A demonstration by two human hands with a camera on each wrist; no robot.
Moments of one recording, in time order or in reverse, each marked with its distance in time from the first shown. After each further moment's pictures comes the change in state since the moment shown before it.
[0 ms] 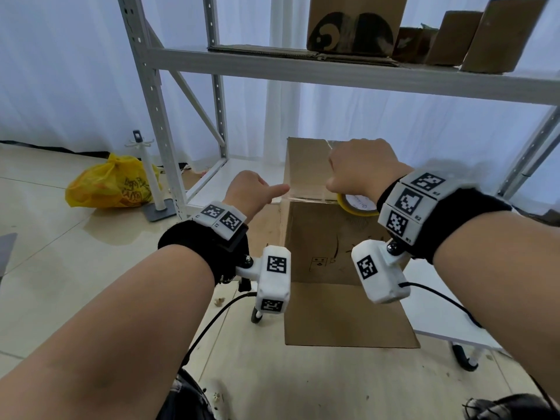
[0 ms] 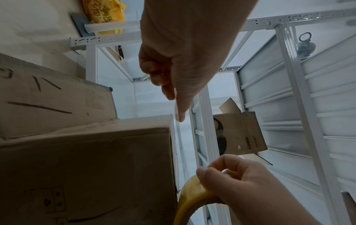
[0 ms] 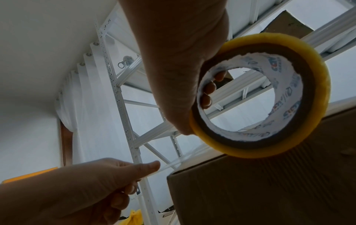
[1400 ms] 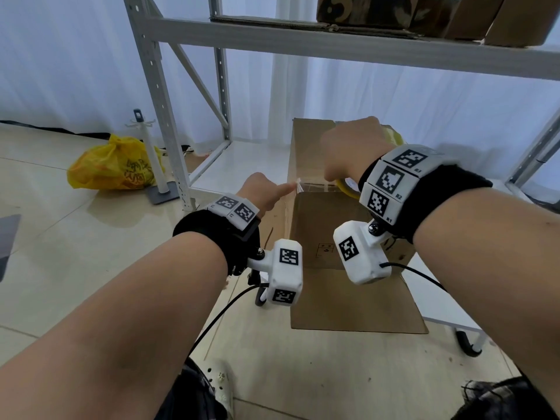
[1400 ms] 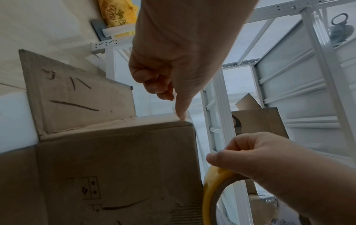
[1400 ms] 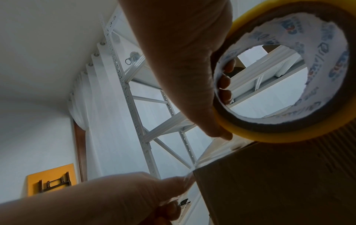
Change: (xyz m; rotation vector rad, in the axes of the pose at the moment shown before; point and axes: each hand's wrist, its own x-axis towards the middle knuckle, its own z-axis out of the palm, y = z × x) left_hand -0.004 -0.016 0.024 -0.101 -0.168 -0.203; right_hand 0.013 -0.034 -0.004 -0.188 -0.115 -0.013
